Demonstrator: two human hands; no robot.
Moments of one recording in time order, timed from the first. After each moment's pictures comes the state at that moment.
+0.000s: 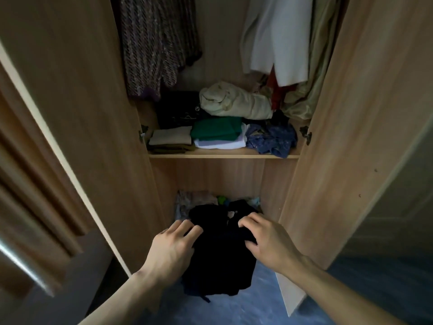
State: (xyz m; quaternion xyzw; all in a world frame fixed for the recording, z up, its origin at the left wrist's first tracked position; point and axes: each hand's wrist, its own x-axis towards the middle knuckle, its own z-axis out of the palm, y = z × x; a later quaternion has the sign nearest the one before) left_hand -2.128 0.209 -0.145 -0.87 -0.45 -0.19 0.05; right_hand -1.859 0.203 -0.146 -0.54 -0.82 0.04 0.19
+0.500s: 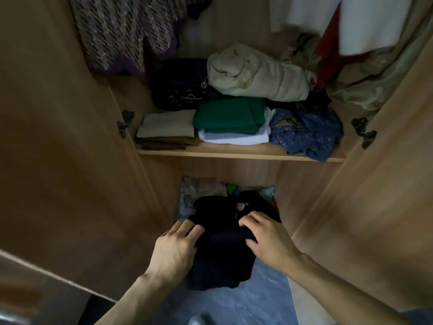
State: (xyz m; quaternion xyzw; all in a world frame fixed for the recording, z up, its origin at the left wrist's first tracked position) left_hand -2.109 0.402 -0.217 -0.83 -0.53 -0.15 -0.03; right_hand -1.850 0.416 -0.219 -0.53 -0.83 0.10 0.15
